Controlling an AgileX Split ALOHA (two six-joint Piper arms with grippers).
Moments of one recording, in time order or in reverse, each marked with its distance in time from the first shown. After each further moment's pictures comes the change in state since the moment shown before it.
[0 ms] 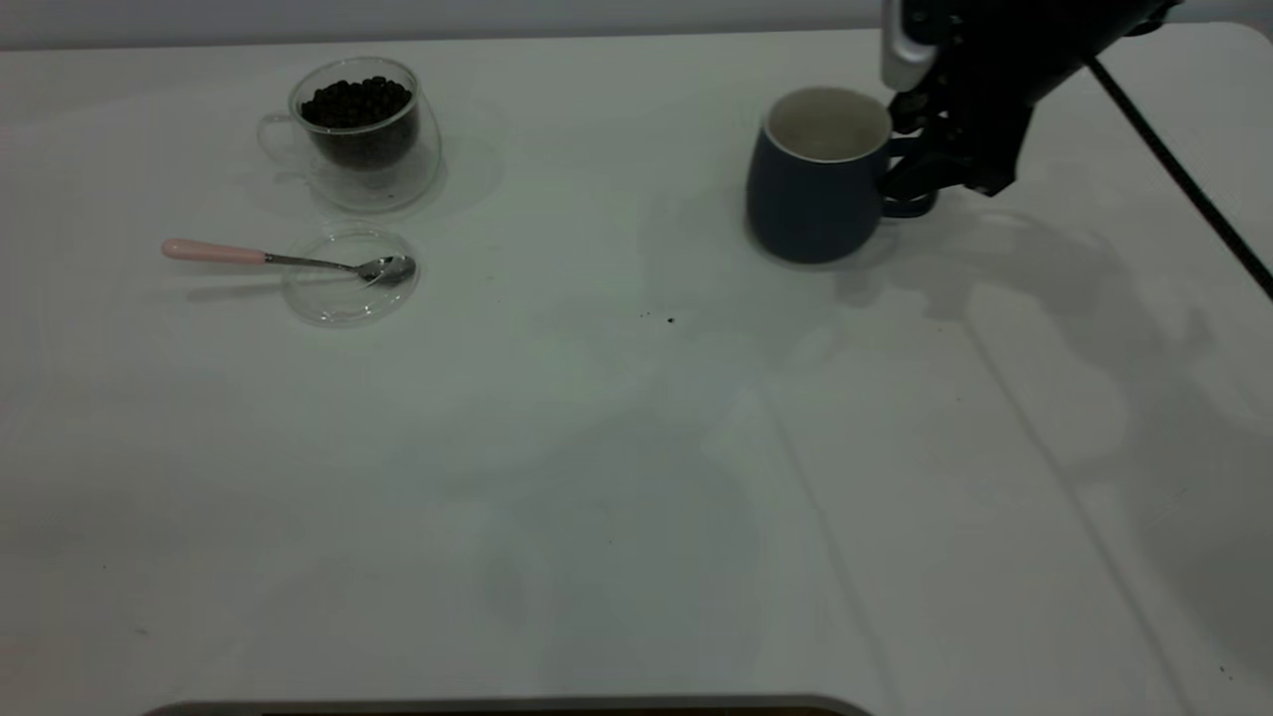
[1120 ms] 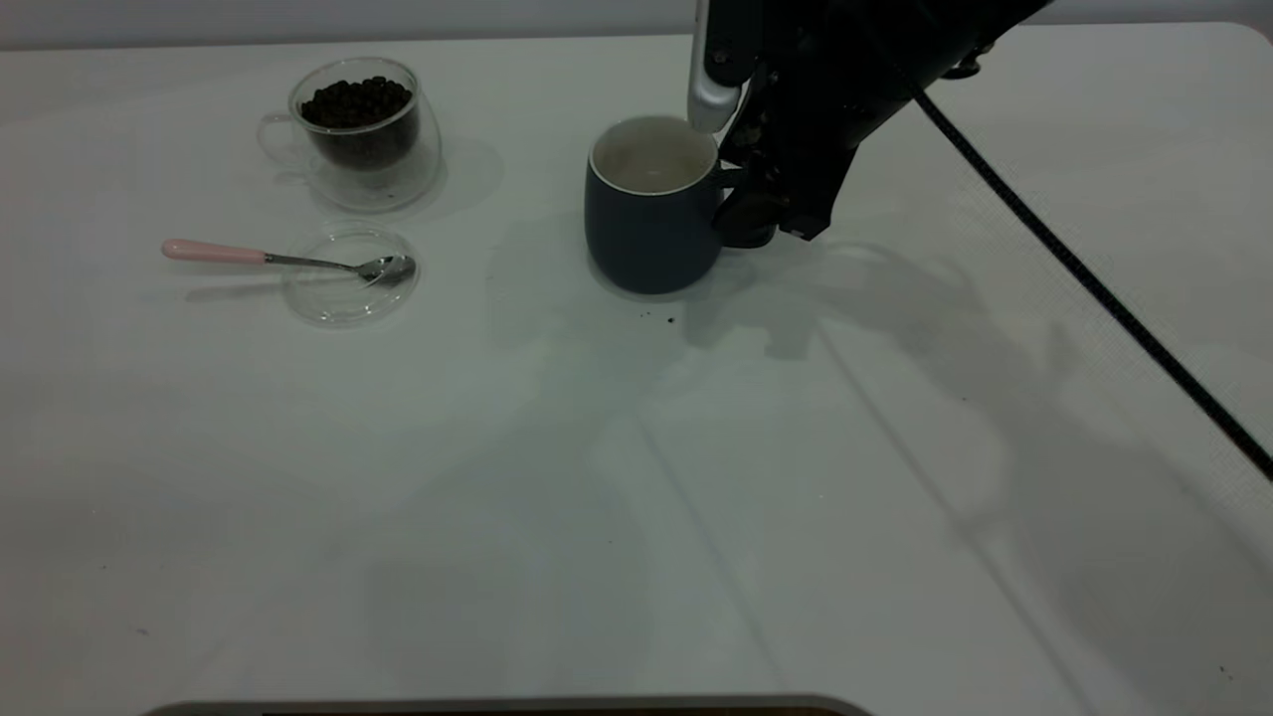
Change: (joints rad) left arm 0.000 0.000 0.000 0.000 0.000 -0.001; right arm 0.216 -0.023 0.039 0.179 -0.093 0.008
